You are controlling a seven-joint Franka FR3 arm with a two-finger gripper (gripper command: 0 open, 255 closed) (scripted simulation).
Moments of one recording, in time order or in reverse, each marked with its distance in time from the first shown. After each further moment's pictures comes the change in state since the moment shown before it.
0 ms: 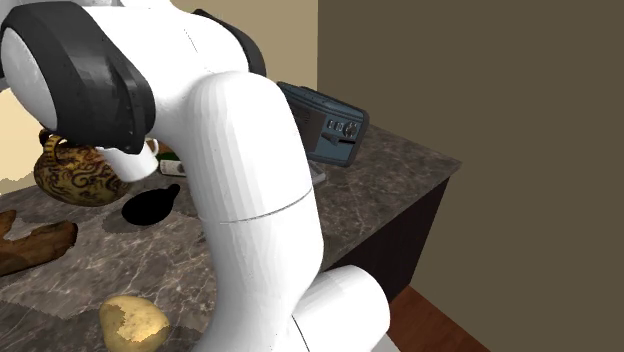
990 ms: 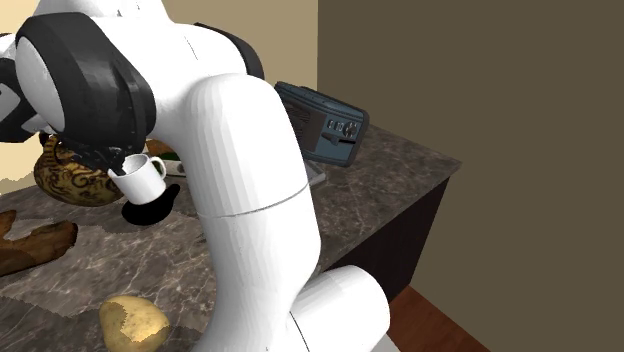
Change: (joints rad) arm -0.001 0.044 -0.013 -0.136 -0.038 0.165 0.061
